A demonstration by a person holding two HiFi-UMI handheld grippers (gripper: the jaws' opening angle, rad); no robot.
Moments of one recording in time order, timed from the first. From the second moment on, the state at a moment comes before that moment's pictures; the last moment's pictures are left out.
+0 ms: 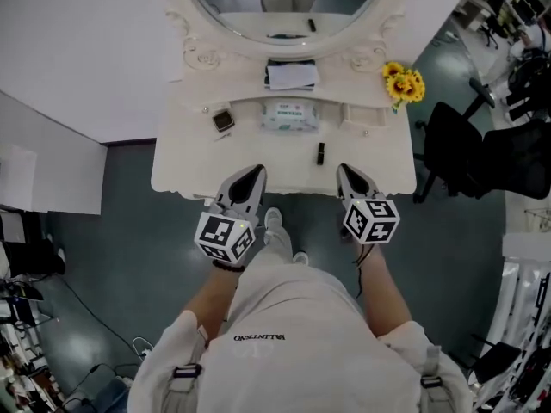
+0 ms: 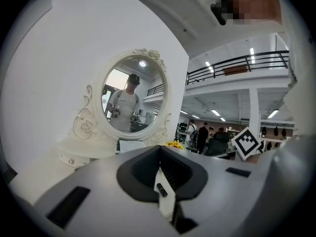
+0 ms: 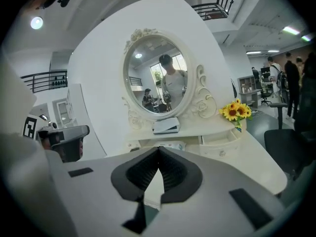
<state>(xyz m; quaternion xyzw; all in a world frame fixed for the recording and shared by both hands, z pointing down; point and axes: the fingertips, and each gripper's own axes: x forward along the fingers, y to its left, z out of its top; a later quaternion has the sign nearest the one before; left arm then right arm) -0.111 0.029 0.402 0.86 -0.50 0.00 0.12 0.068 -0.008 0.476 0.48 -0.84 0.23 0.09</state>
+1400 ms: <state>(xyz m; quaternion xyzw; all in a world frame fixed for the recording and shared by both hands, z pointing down) -0.073 -0.121 0.506 0.88 -0.40 0.09 0.25 0.035 -0.126 0.571 0.48 -0.77 0.37 0.21</state>
